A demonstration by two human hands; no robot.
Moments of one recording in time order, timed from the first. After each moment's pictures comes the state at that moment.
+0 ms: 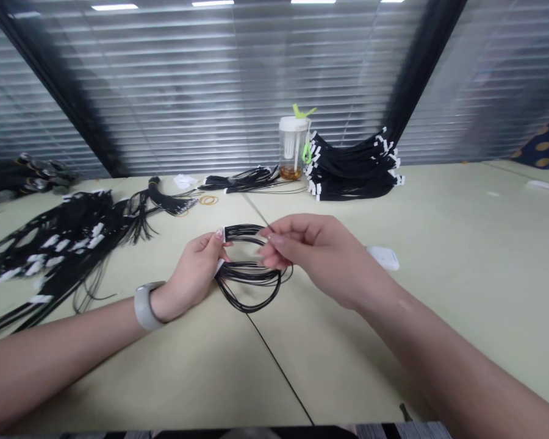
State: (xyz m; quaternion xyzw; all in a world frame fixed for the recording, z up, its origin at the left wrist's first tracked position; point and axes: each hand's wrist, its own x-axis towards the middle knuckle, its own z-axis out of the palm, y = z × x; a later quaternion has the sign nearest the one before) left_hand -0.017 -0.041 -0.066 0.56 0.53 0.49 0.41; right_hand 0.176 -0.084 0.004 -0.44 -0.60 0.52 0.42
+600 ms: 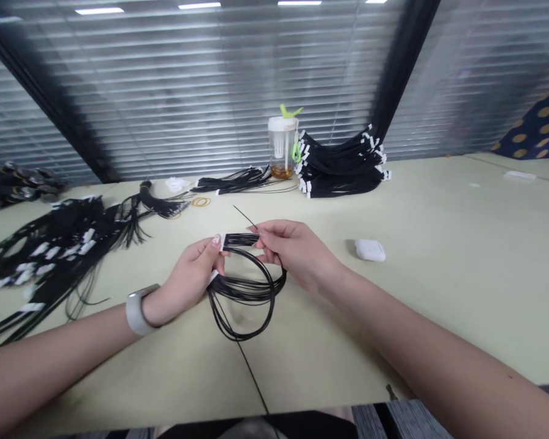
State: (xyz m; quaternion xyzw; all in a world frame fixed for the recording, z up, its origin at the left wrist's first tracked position) left_hand -0.019 -0.051 -0.065 0.66 0.45 0.44 0.41; right_hand 0.162 -0.063 -0.026 -0.43 -0.45 0.62 0.47
